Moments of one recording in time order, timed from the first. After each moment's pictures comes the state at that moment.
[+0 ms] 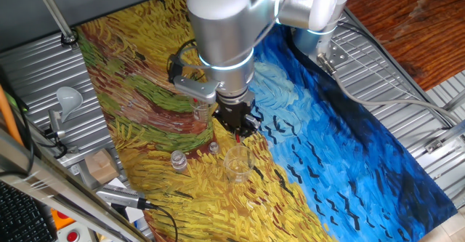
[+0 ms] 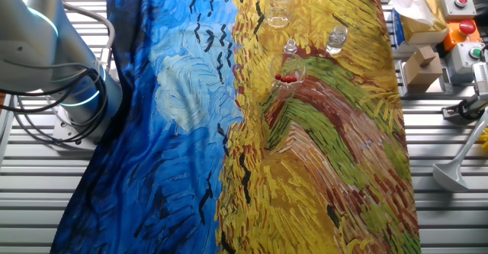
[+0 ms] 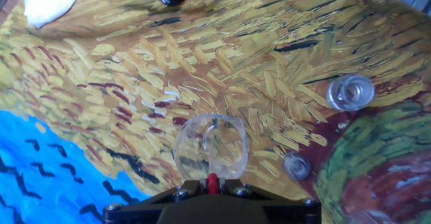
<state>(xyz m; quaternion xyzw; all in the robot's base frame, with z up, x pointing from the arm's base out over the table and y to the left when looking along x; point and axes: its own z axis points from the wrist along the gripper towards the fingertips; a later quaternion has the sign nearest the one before) 0.441 0.264 0.184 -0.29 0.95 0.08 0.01</state>
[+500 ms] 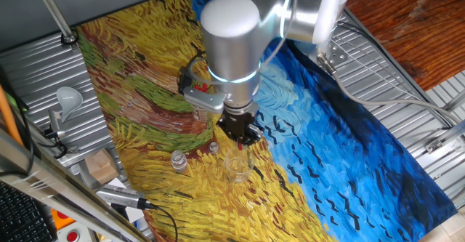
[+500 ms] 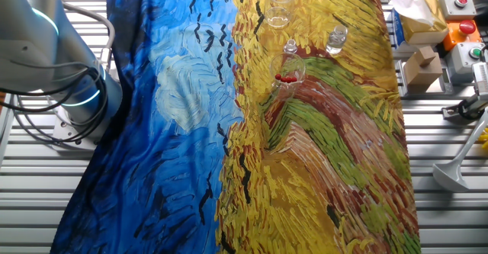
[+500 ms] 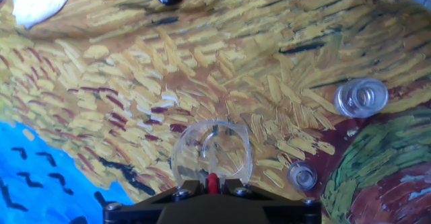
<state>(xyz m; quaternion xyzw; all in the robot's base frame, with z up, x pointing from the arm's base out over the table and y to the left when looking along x) 0.438 0.273 0.152 -0.29 0.95 0.08 0.02</state>
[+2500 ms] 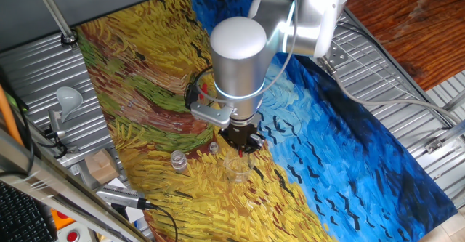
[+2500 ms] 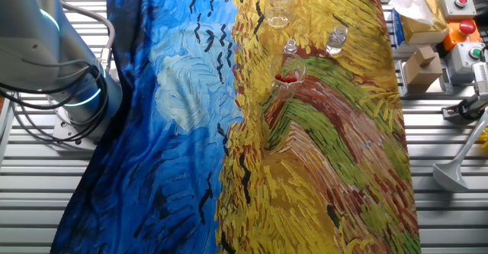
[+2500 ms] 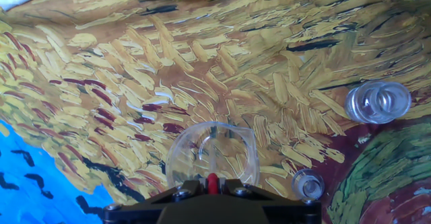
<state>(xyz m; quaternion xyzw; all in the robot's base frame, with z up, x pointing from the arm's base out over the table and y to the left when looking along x) 0.443 0.282 0.121 -0.31 0.95 0.06 0.02</state>
